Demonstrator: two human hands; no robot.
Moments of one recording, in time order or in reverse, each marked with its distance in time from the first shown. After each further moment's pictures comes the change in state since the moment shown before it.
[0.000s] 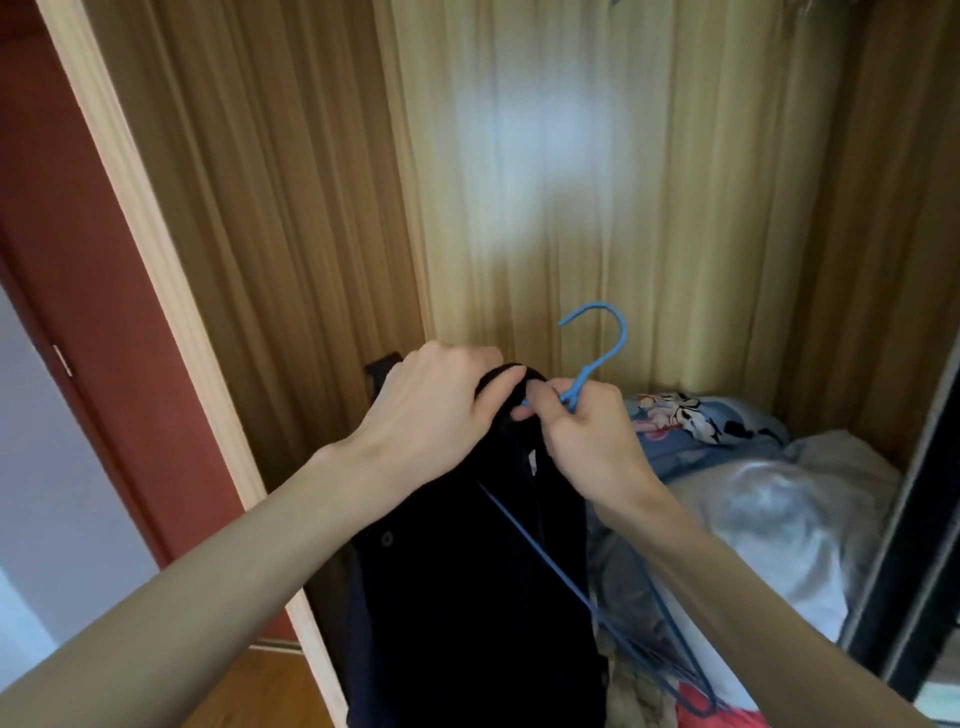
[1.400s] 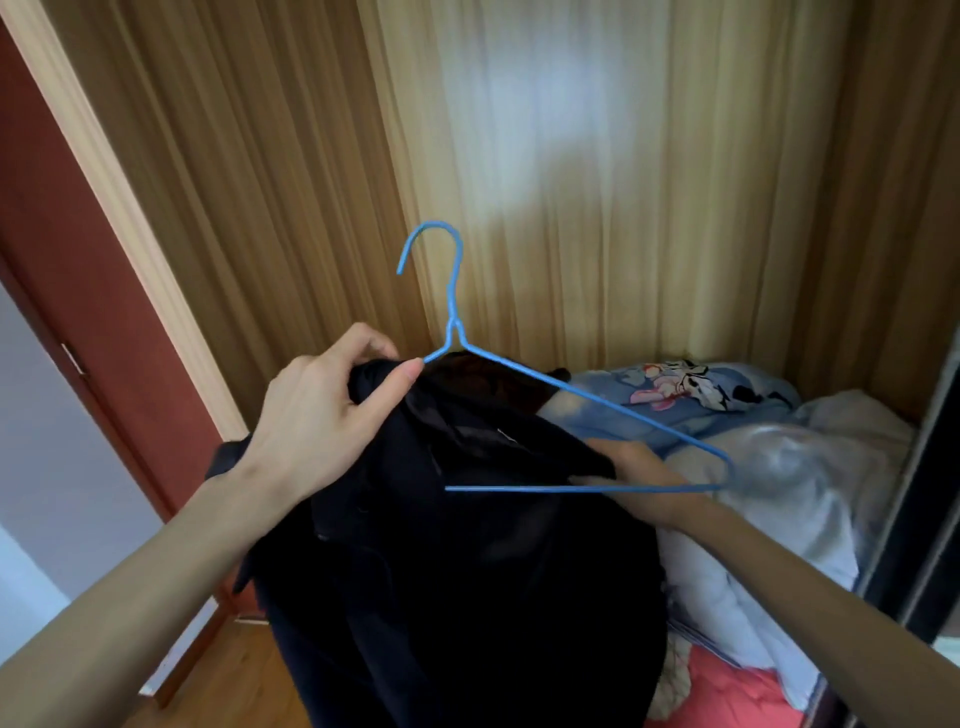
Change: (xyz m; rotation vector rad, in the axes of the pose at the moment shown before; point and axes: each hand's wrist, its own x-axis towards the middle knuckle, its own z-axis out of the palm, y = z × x) left_hand -0.045 -0.069 -0.006 -0.144 0.216 -0.150; right_hand 0.015 0.157 -0.058 -0.489 -0.508 -0.205
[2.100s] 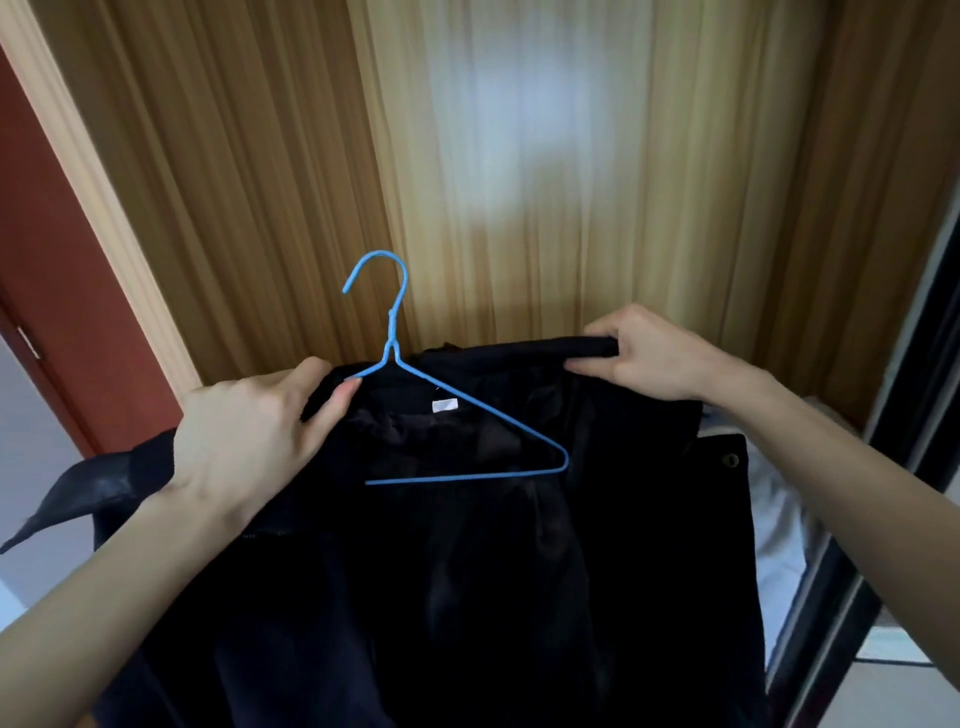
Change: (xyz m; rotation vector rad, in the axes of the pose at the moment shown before) left_hand -0.022 -0.027 -0.002 0.588 0.155 0.186; right_hand 0.034 -0.087 -0.134 -0.227 0.045 0.058
